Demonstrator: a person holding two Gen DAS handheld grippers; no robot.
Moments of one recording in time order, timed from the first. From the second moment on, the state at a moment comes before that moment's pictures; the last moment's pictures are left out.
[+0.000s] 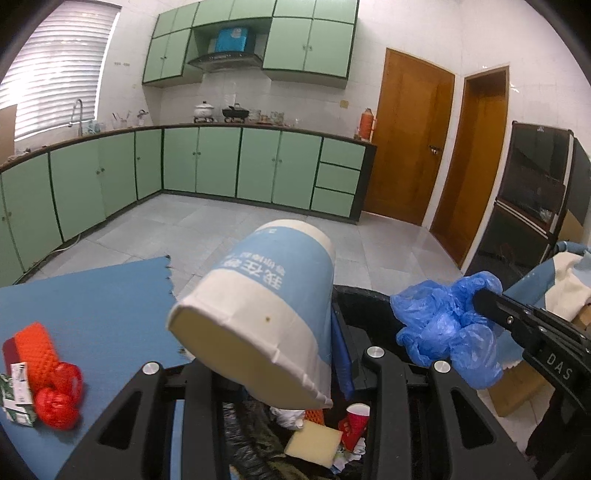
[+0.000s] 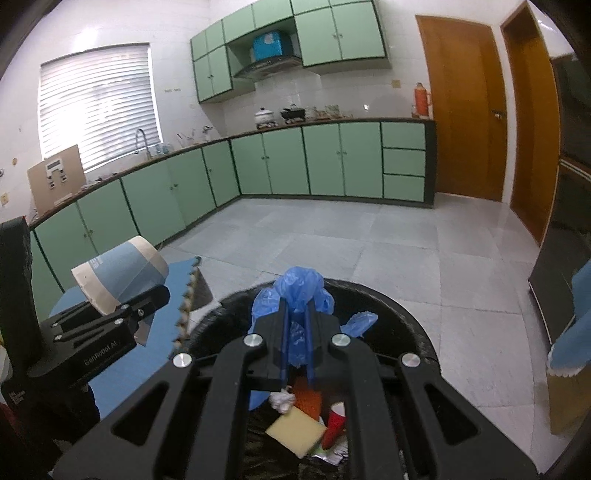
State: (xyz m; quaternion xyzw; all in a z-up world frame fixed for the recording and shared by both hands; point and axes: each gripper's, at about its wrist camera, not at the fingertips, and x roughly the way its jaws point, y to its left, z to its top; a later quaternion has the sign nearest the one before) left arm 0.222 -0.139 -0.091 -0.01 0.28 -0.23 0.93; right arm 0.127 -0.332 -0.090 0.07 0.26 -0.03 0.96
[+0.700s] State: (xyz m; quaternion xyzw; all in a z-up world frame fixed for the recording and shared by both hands) left arm 0.234 -0.174 -0.121 0.00 0.31 -0.25 0.92; right arm 0.141 -0.359 -0.131 0.09 0.30 -0.09 0.95
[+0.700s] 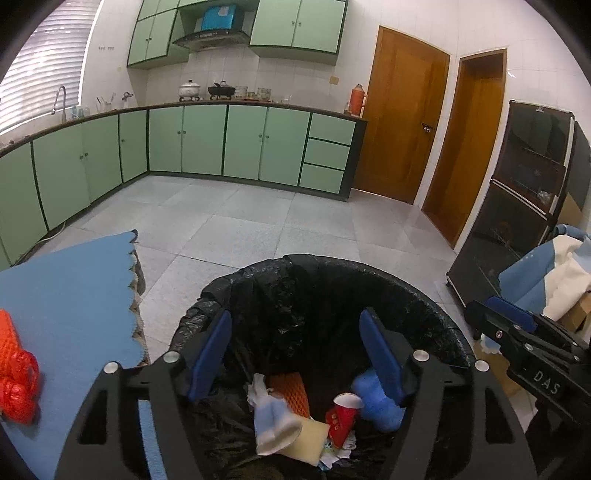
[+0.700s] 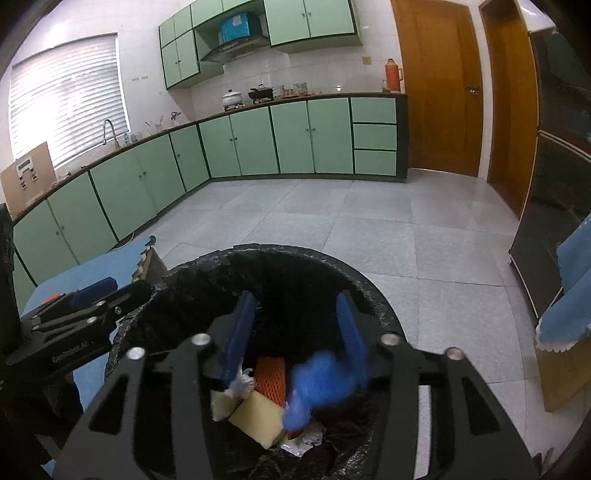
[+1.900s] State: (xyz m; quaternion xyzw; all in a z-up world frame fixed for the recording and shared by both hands) left arm 0.181 0.129 -0.090 -0.02 0.26 0.03 0.96; right arm 0.176 -0.151 -0.102 0.05 0.29 0.05 0.95
